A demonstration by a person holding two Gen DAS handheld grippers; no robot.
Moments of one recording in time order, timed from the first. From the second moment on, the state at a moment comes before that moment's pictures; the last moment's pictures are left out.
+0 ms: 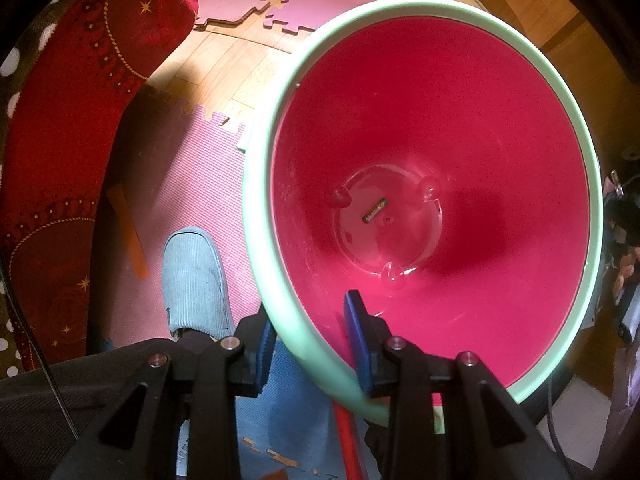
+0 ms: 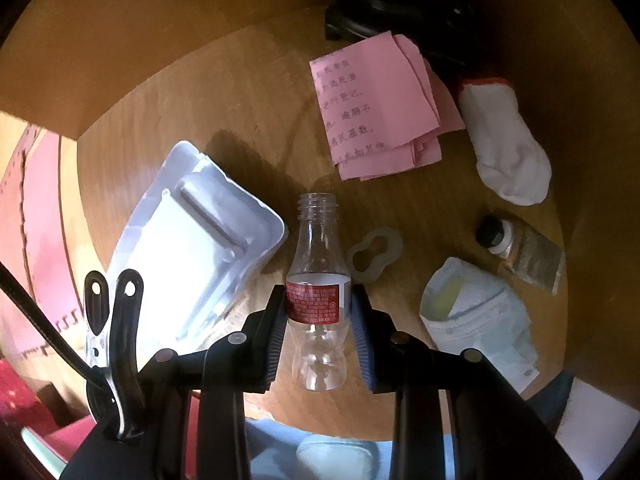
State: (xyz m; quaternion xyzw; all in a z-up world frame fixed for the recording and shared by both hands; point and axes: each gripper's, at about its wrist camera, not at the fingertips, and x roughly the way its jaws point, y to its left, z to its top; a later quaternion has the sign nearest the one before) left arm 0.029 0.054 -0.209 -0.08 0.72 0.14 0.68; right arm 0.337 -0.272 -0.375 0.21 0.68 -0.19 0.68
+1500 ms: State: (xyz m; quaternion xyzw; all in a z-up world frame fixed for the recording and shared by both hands) left arm 0.028 0.051 -0.207 -0.09 0.72 0.14 0.68; right arm 0.260 -0.135 -0.263 -0.08 0.64 0.04 0.76
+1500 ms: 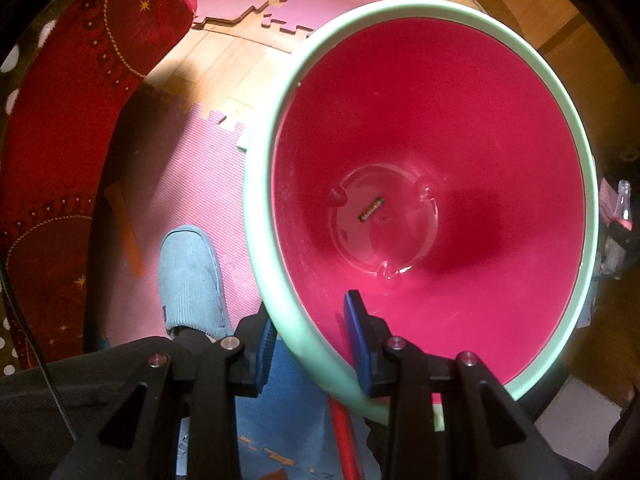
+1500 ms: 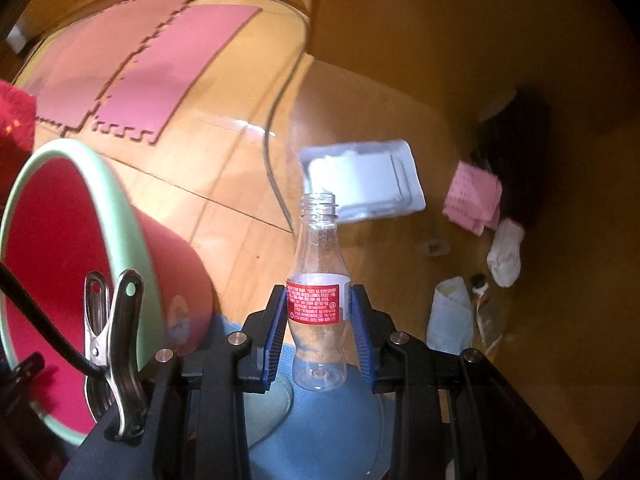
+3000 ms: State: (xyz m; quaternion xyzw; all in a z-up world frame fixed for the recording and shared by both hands) left arm 0.029 0.056 -0.208 -0.10 0.72 0.14 0.68; right arm 0.220 -0.023 -0.165 -0.15 0.59 0.25 0.75
